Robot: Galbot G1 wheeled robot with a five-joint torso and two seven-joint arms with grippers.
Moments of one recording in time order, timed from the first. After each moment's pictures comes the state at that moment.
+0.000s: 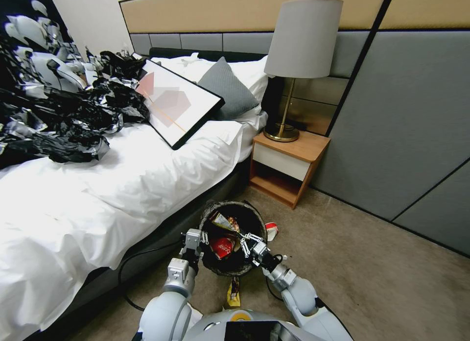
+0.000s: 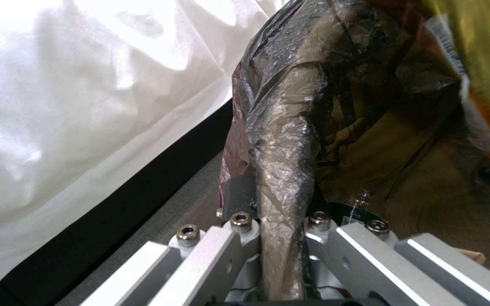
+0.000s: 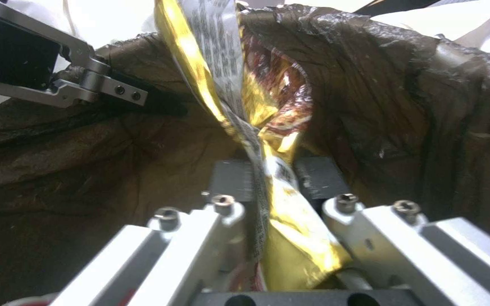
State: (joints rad) left arm 1.71 -1.41 -0.32 -2.32 0.07 0.29 -0.08; right arm -1.46 1.31 0.24 1.83 0.05 0.51 -0.41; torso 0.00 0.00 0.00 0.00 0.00
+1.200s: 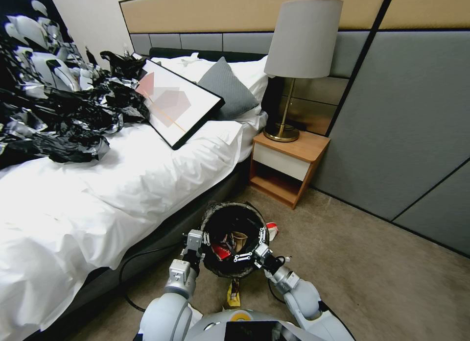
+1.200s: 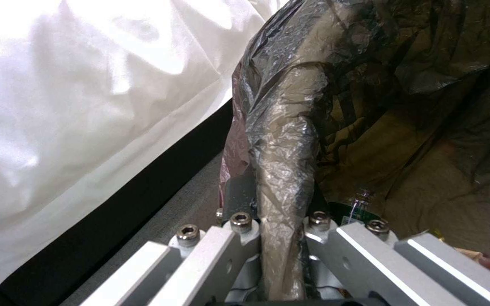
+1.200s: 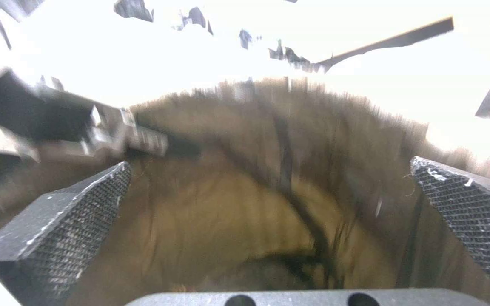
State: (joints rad) left arm 1.70 -1.40 -0.31 -2.32 0.08 0.29 -0.08; right arm -1.52 1.30 0.27 1.94 0.03 0.54 -0.41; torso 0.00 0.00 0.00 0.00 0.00
